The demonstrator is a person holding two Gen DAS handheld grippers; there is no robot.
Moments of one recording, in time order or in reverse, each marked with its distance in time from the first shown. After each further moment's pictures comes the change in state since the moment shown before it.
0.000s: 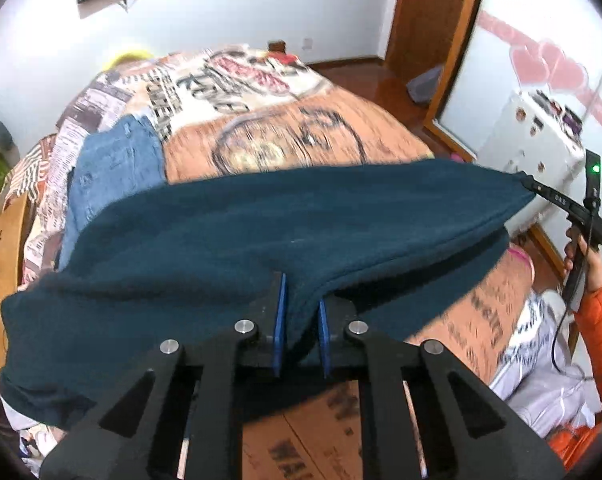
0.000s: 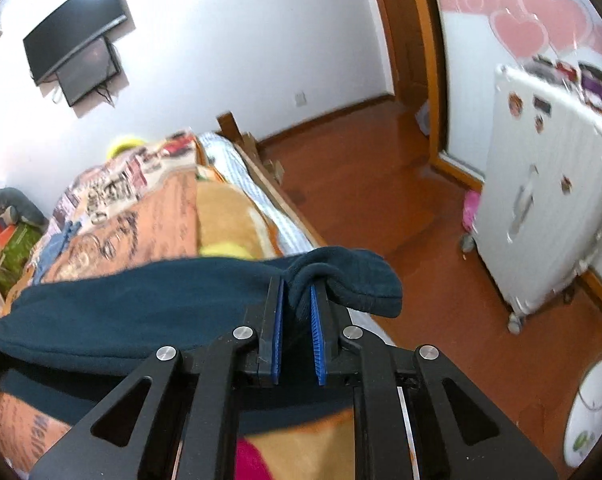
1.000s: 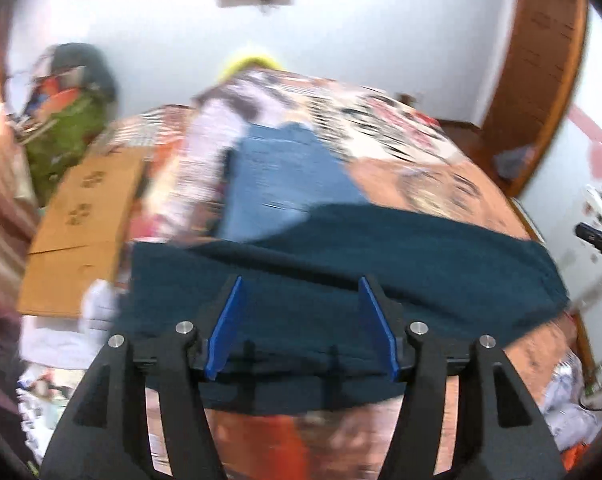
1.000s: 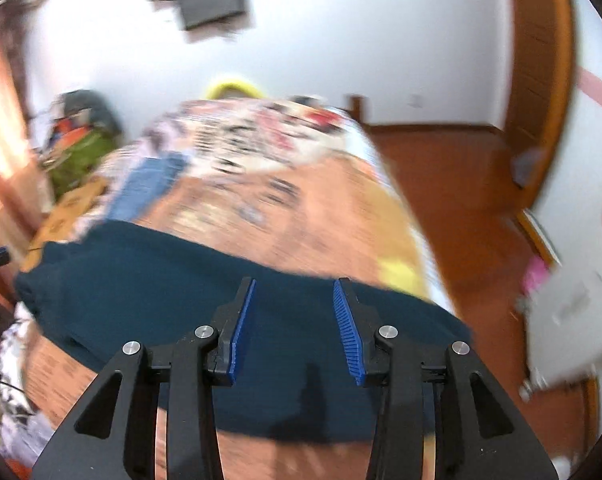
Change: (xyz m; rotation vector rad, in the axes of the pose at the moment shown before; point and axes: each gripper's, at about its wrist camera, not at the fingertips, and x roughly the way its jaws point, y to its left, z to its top) left arm -0.114 0.193 -0.049 -0.322 -0.165 0.257; right arm -0.032 0.199 0.032 -0.390 0.085 0.259
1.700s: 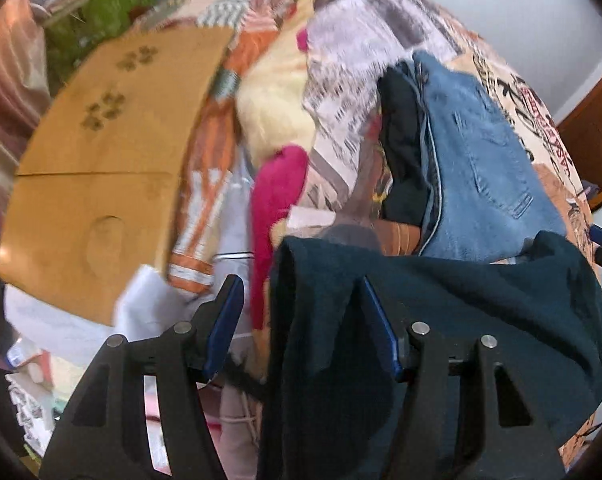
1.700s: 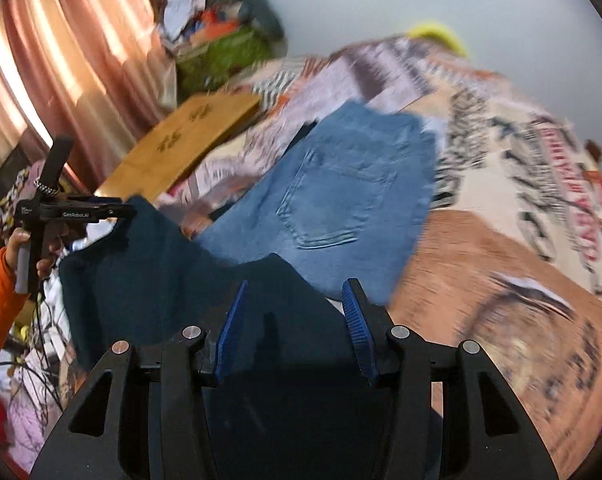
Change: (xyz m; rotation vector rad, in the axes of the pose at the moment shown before) left arm 0.187 0.214 0.005 -0.241 0.333 0.010; right arm 0.229 0.253 0.071 -0.393 0.301 0.413
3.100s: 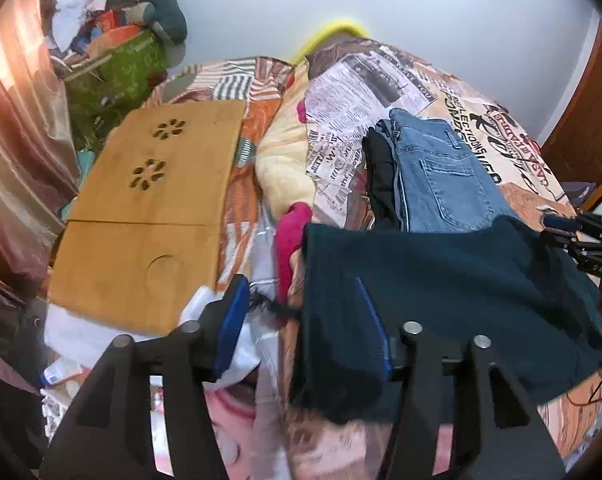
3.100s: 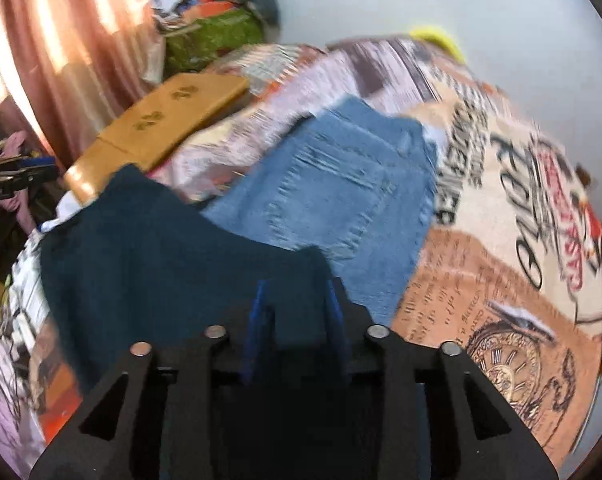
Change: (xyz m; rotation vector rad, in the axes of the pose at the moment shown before) left arm -0.117 -0.007 -0.035 0.071 -0.213 0.072; right arm -0.015 0.031 0.012 -0.081 0.007 -0.130
